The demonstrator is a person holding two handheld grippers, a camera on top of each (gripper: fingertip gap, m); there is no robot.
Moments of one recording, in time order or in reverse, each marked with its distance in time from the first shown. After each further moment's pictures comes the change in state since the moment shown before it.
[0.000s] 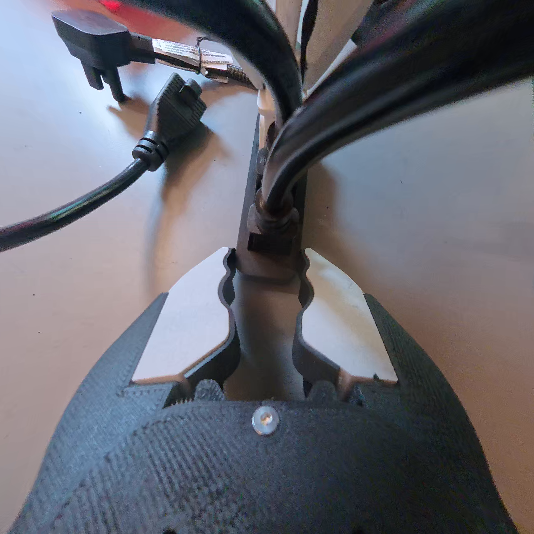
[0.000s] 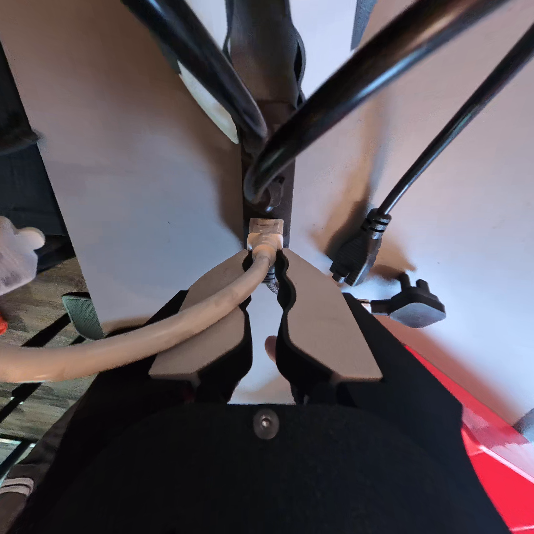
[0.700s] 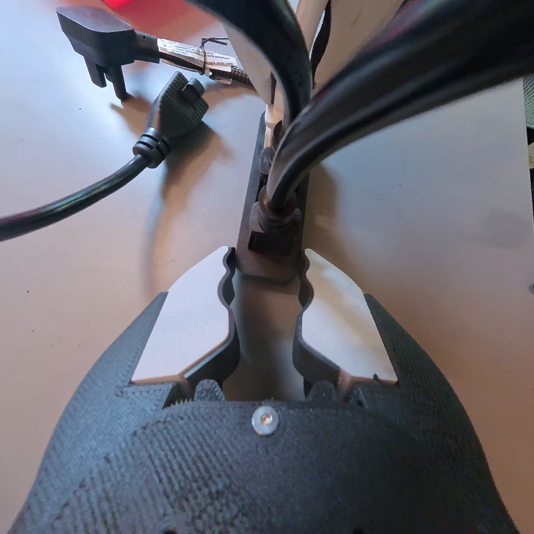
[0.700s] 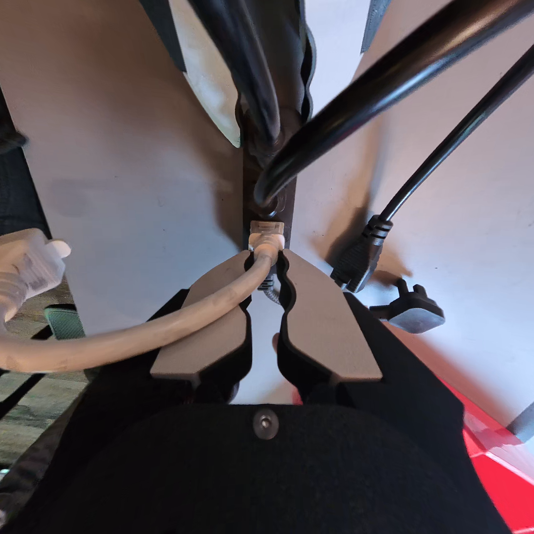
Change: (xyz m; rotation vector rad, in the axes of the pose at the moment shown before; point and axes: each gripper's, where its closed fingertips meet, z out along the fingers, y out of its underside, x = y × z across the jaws) left arm -0.001 0.001 0.000 0.015 0.015 -0.019; right arm -0.002 -0.002 0.007 0.030 0.048 -0.016
